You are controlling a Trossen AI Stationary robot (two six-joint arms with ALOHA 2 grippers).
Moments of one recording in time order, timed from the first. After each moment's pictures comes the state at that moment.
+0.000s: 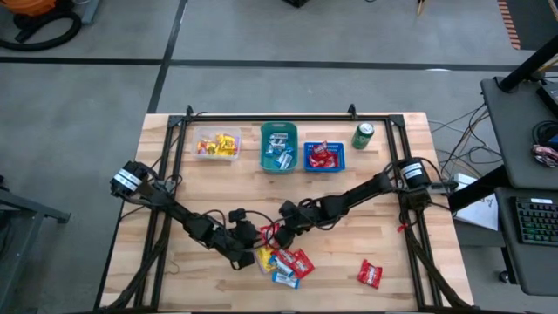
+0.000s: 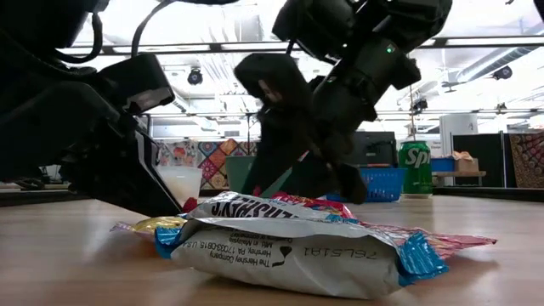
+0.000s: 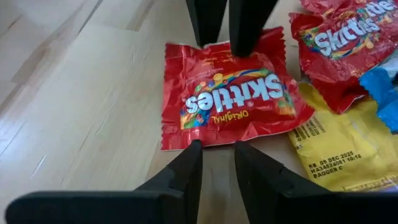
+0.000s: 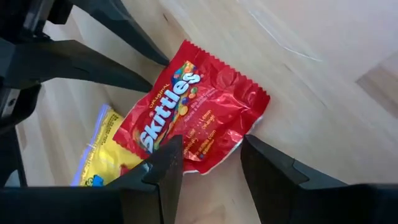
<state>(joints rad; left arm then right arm) -0.56 1.78 0.68 0.23 -0.53 -0.61 0.22 2.02 1.14 0.06 -0.02 0.99</state>
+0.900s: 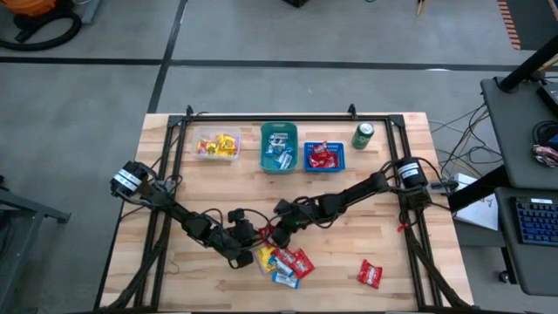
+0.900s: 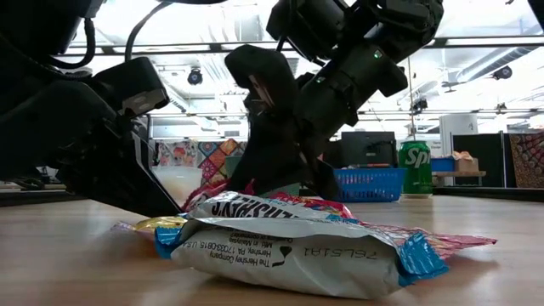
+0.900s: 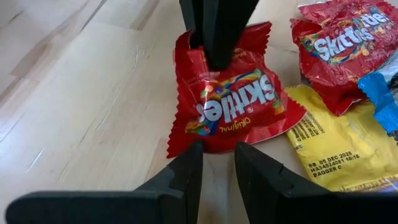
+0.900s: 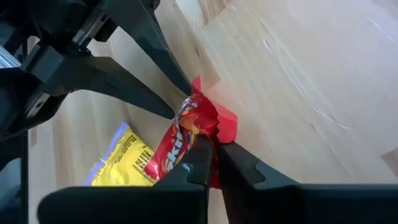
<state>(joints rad) -0.56 1.78 0.63 0.32 -0.54 -0.64 0.19 2.04 1.15 0.17 -0.03 0.83</state>
